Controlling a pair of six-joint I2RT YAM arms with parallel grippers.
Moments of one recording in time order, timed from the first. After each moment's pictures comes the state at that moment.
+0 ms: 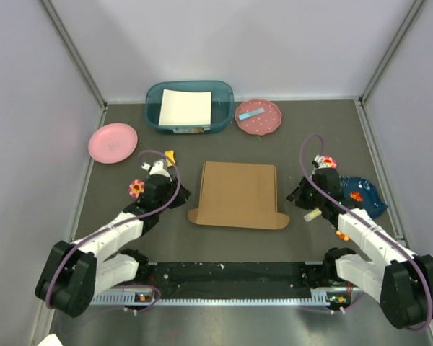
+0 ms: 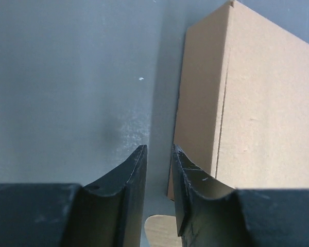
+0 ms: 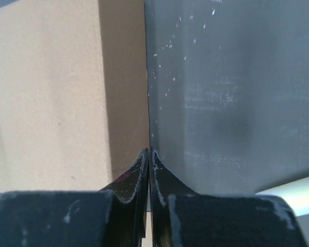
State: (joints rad) left arm -0.42 1.06 0.39 0.08 -0.05 -0.70; right arm 0.24 0.97 0.46 -0.24 -0.18 0.61
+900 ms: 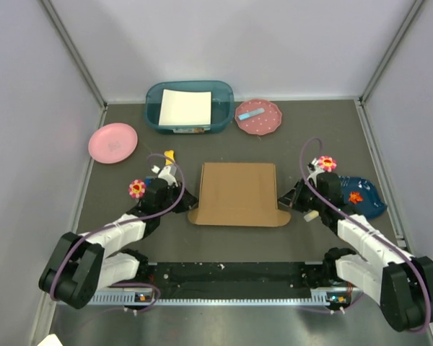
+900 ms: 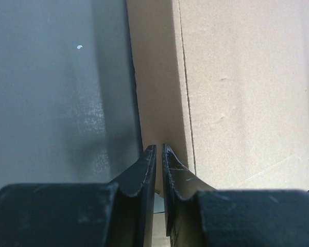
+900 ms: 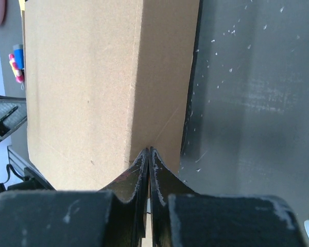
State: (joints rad) left arm -0.41 1.15 0.31 0.28 0.24 -0.69; right arm 0.24 0.97 0.35 -0.03 -0.39 0.66
